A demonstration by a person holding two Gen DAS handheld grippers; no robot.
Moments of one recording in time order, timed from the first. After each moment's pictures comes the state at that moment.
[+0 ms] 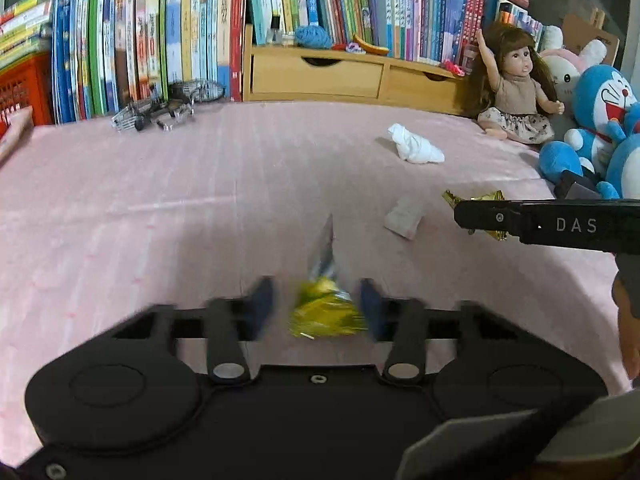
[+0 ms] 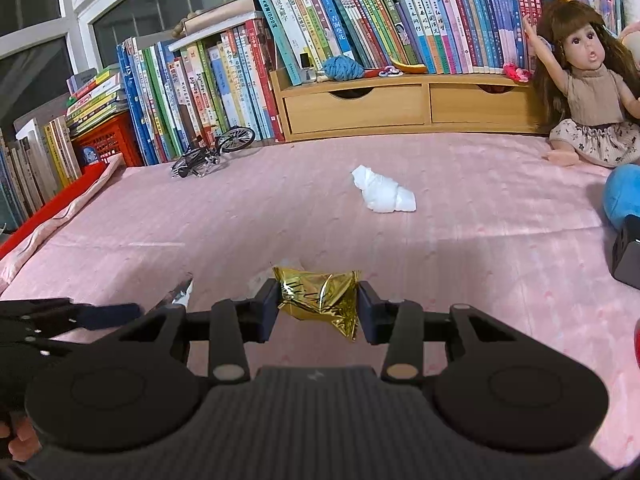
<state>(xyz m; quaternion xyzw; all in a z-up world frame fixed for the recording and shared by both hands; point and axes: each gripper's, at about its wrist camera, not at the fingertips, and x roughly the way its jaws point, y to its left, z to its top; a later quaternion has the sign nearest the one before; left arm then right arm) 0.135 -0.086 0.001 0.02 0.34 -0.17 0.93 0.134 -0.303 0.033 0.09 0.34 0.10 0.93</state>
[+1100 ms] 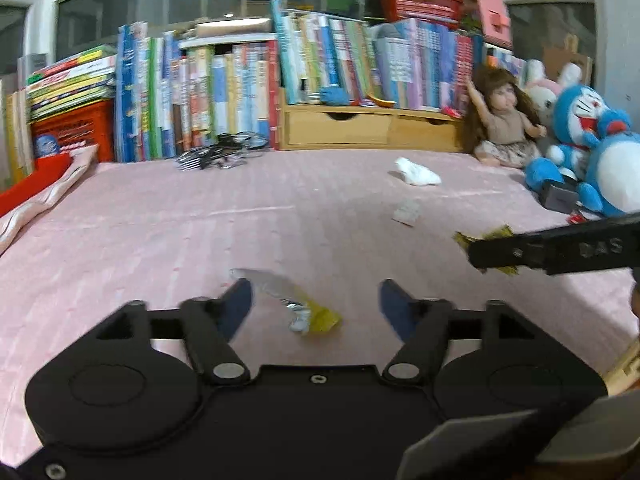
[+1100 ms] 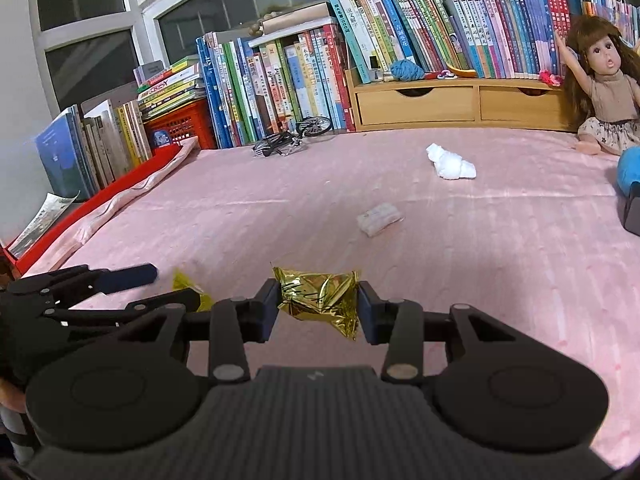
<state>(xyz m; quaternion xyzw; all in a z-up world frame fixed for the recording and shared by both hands) 0.018 -0.032 0.014 0.02 0.25 -0.13 0.96 0.040 -0.263 0.051 0.09 0.32 0.16 0.93</state>
